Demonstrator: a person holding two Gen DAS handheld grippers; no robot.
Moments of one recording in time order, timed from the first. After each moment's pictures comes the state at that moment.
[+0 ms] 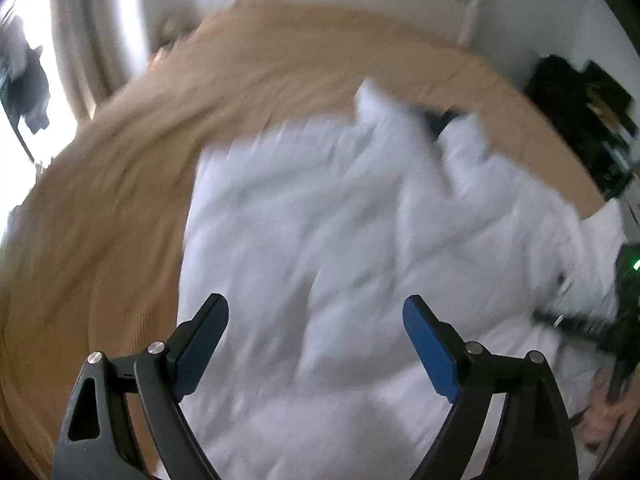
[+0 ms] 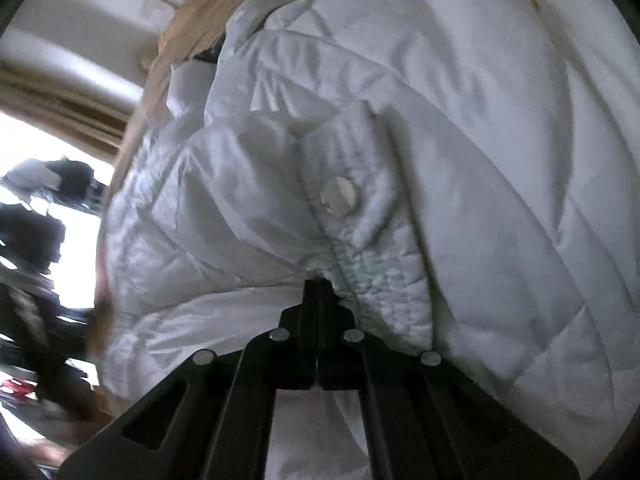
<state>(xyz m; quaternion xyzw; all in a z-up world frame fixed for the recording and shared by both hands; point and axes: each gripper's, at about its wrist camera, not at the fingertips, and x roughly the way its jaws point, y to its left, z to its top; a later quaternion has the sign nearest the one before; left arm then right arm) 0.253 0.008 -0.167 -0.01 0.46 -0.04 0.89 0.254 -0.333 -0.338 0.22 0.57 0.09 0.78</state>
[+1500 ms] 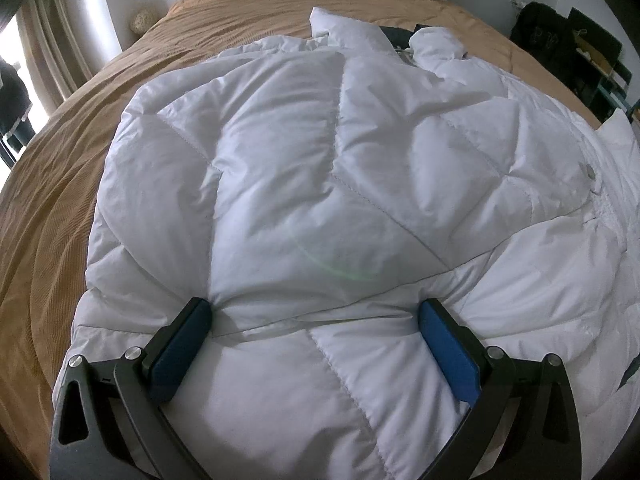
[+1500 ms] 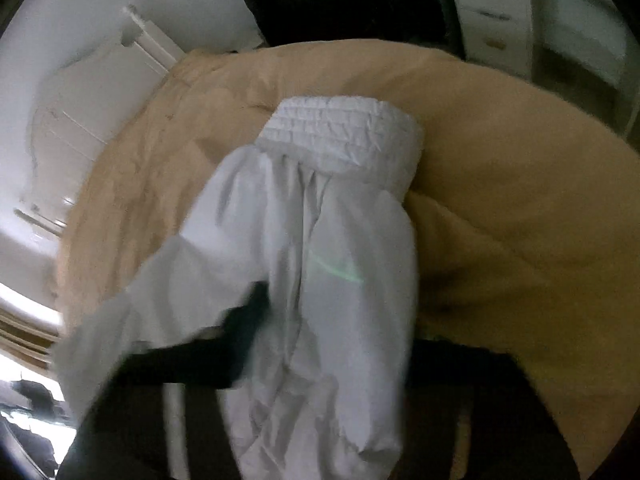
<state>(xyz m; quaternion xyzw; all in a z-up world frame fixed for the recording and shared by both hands) 0.220 -0.033 -0.251 0.03 0.50 -0.05 0.86 0.235 -0.736 -0.312 0.43 0.38 -0.16 0.80</state>
